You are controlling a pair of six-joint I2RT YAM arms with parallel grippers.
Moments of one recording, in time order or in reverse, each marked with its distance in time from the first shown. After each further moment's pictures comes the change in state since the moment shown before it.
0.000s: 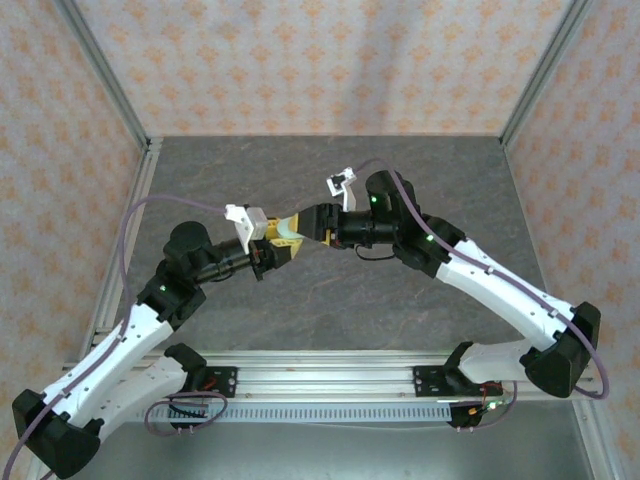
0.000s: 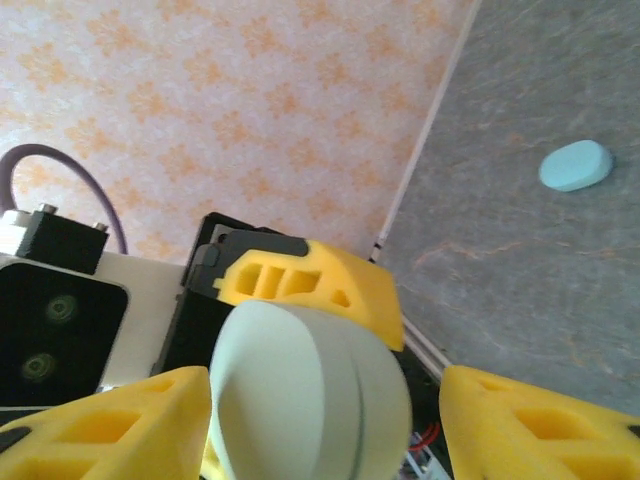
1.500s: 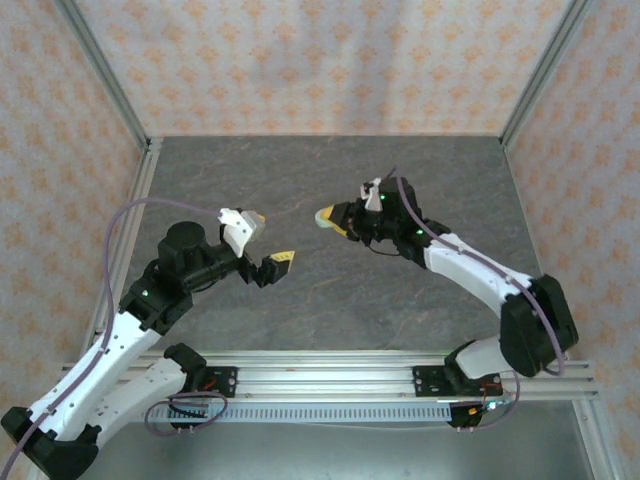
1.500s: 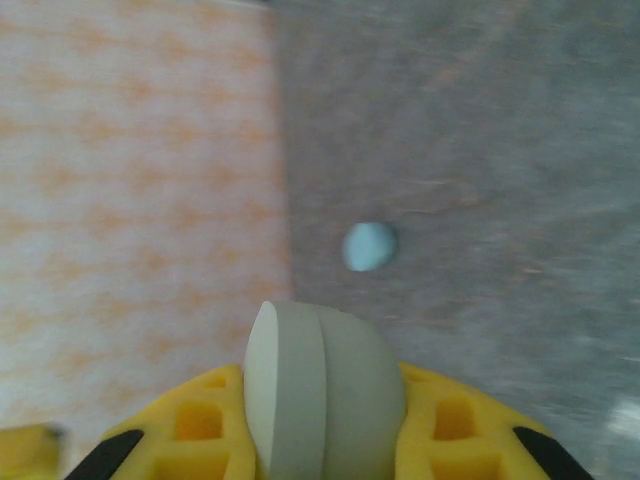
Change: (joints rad) left arm 0.000 -0.078 0.077 -0.381 -0.238 0.158; right arm -0.272 0.181 -0.290 0.243 0.020 0.146
